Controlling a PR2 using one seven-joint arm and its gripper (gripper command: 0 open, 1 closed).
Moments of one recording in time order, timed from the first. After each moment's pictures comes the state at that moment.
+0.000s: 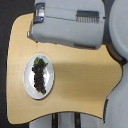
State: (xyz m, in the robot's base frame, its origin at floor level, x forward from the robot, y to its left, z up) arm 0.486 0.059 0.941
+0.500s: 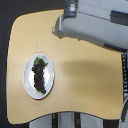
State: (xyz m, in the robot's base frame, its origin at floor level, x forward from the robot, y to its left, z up) arm 0.493 -0.059 0.947
